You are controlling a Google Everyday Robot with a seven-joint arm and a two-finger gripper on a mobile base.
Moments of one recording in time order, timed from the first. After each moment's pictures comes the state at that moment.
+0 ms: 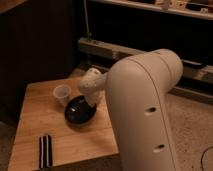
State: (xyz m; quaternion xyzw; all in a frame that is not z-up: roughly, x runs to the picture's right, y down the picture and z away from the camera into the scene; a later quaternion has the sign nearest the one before) arm -0.050 0.083 0.883 -0.19 0.16 0.59 0.77
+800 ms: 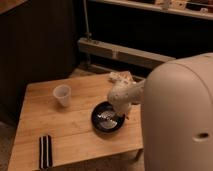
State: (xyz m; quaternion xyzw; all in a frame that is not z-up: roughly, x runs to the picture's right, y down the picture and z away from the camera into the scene) arm 0.110 0.158 0.819 -0.15 0.23 0.61 0.75
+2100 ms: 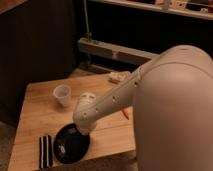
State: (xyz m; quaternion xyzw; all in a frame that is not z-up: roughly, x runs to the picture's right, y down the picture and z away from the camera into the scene) arm -0.128 0.210 0.762 -0.28 0.09 0.48 0.83
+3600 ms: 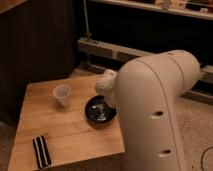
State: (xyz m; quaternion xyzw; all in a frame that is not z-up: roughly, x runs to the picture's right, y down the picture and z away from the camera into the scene) arm 0.076 0.102 0.873 -0.14 0.24 0.58 0.77
